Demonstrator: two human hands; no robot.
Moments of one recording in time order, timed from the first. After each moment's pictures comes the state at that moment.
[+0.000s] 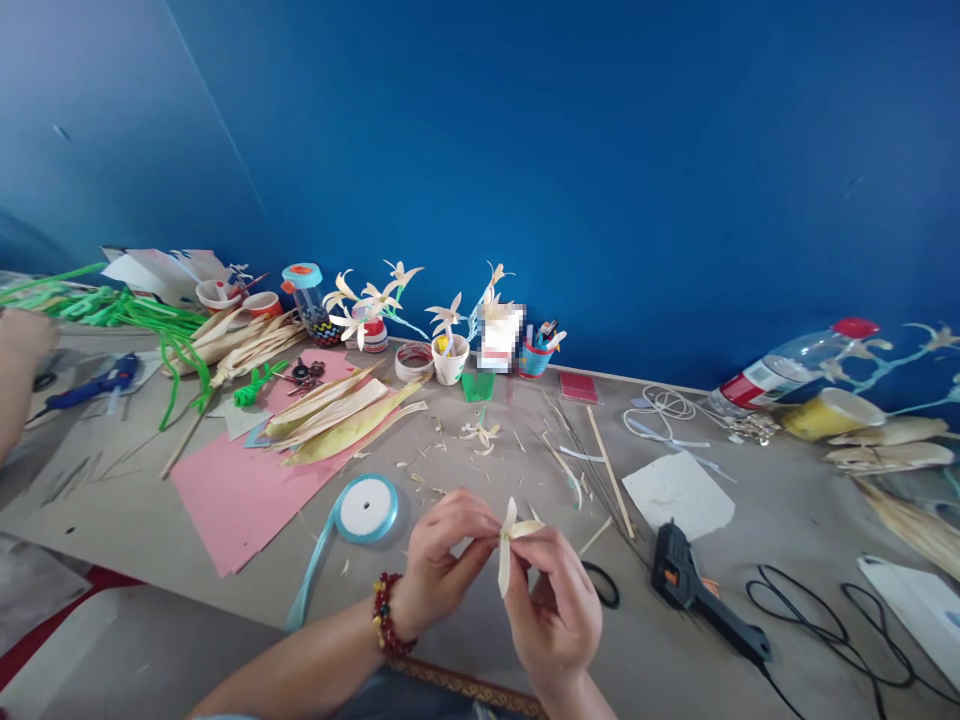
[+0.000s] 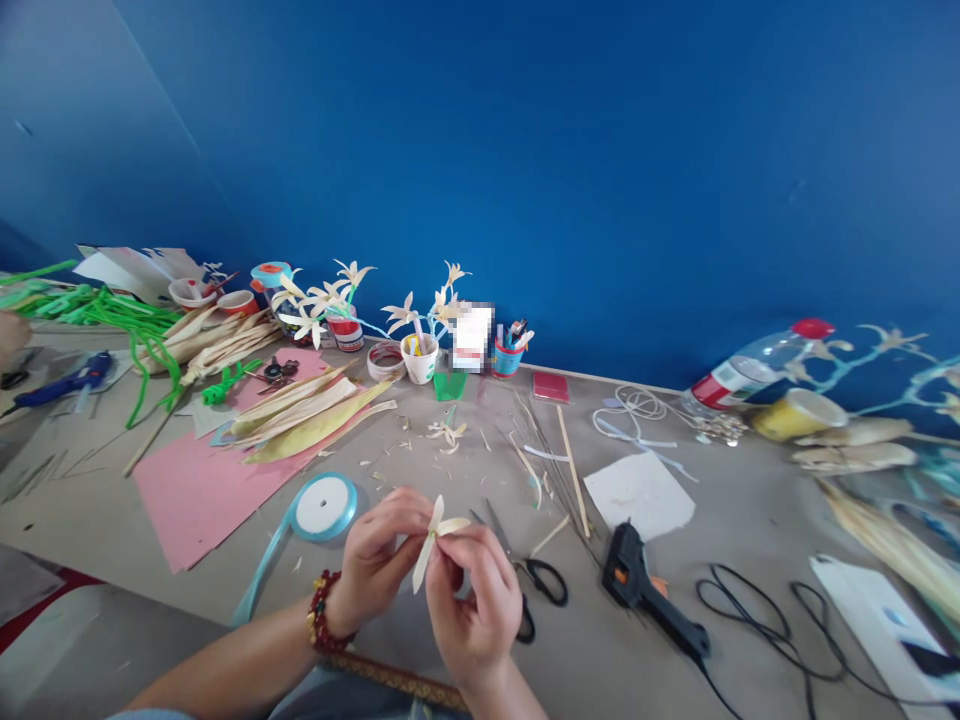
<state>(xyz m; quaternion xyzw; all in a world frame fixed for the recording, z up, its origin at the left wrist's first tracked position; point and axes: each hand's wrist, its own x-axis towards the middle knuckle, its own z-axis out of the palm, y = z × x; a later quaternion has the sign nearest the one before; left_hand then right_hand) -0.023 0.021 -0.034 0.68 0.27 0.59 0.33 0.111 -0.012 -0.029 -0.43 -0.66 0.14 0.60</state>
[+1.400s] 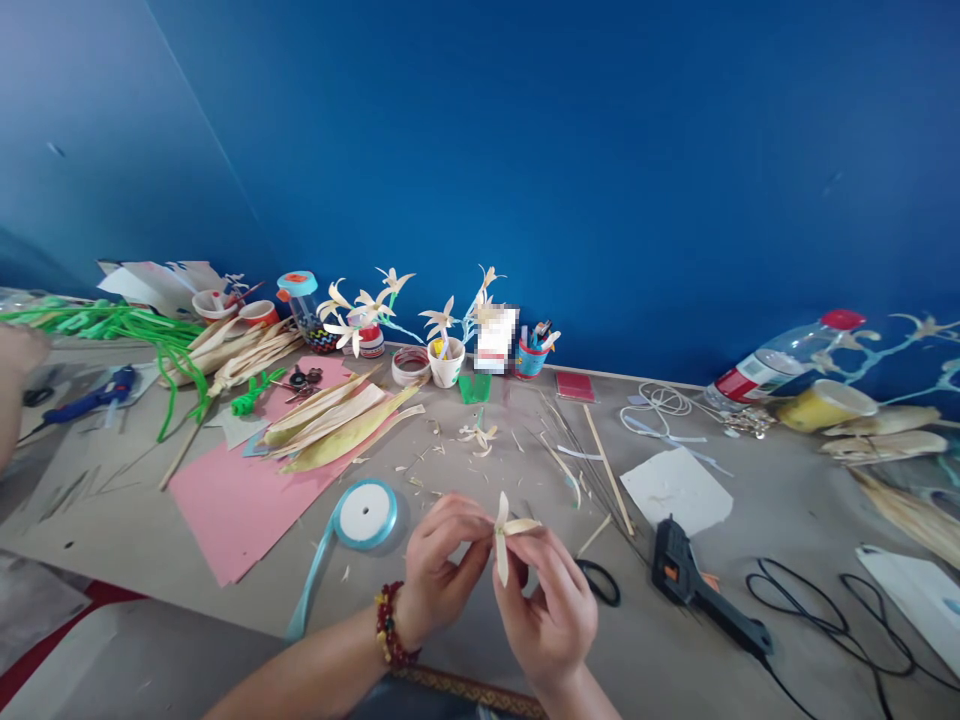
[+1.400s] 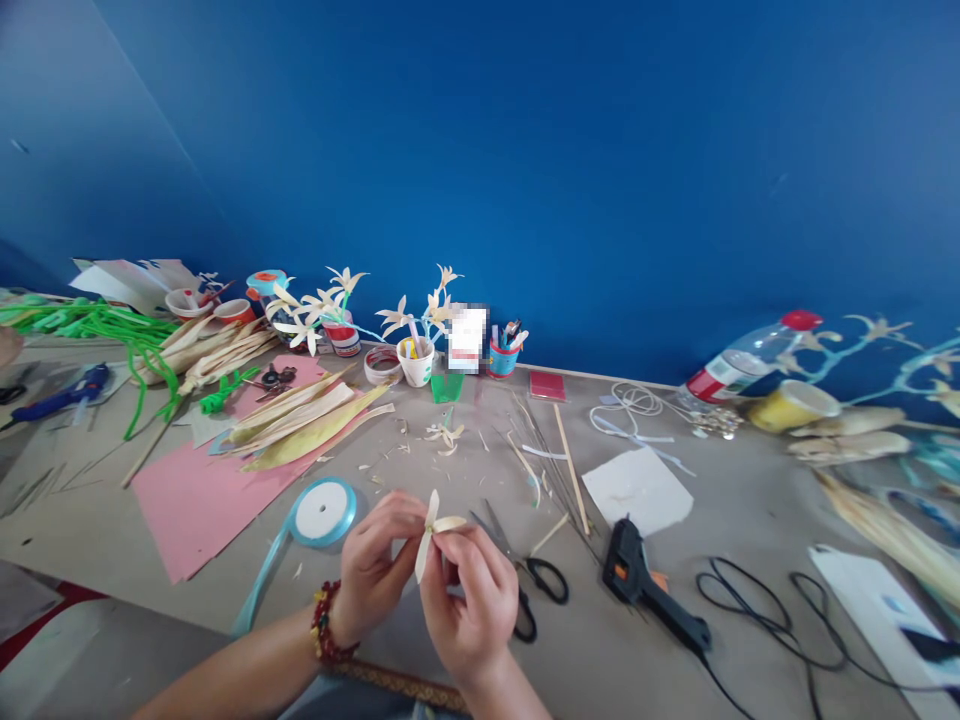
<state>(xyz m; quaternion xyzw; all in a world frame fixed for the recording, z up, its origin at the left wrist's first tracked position) -0.021 0.018 -0.040 0.70 0.28 0.60 0.25 0.108 -0.010 -0.024 -0.43 -0.68 0.09 0.59</state>
